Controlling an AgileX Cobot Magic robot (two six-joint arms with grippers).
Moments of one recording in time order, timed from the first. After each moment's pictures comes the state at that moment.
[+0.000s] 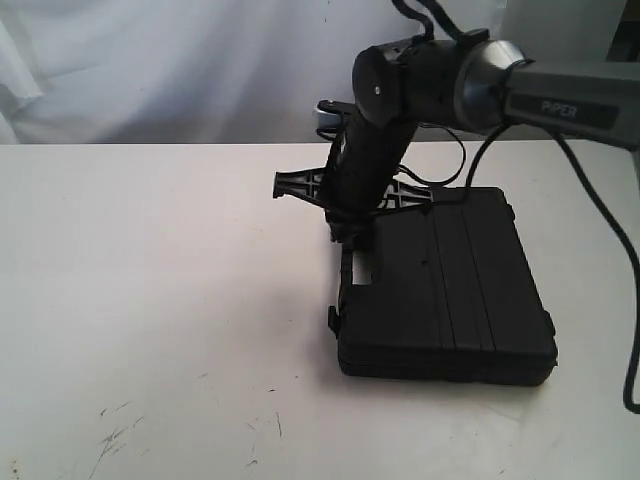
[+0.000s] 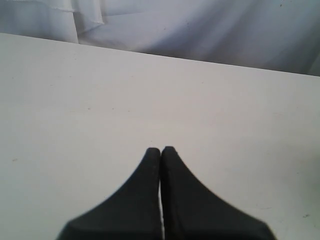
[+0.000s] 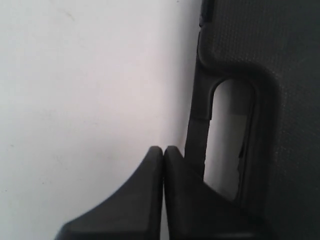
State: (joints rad) left arm 0.03 0.00 0.00 0.01 0.37 -0.12; right arm 0.67 2.18 -1.77 0.04 0.93 0.52
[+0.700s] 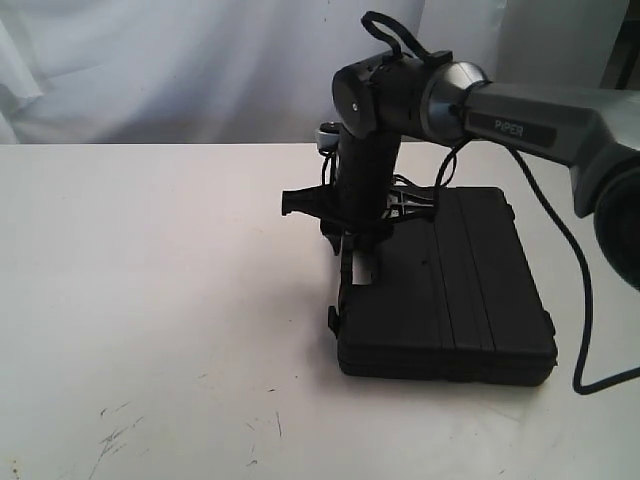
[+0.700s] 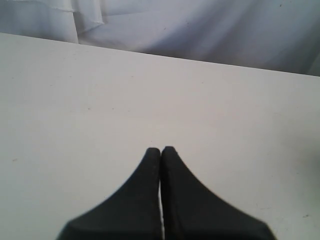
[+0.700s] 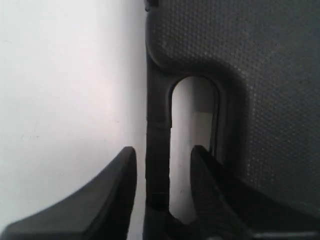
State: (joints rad) left arm 0.03 0.00 0.00 0.01 0.37 -0.12; right arm 0.67 2.29 -1.90 -0.06 1.09 0.61
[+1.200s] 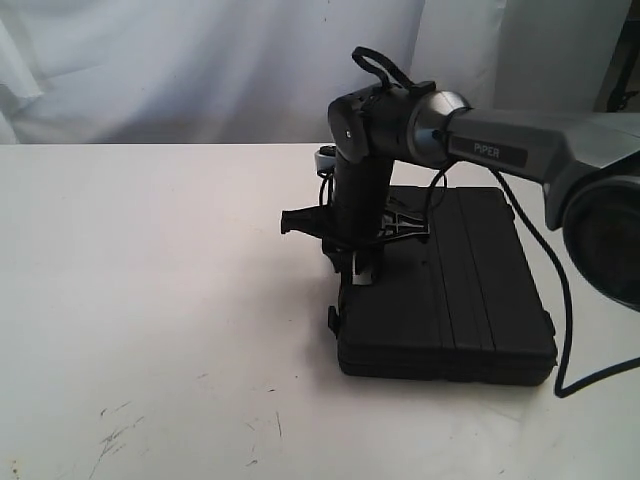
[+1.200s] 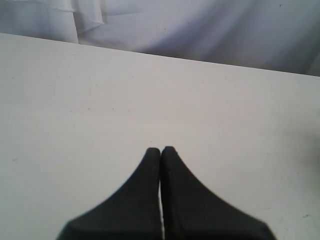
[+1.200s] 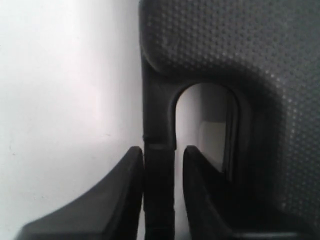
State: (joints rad) left arm 0.03 0.00 0.00 0.01 0.37 -0.12; right arm 0.67 2.36 -1.90 -0.05 1.05 0.63
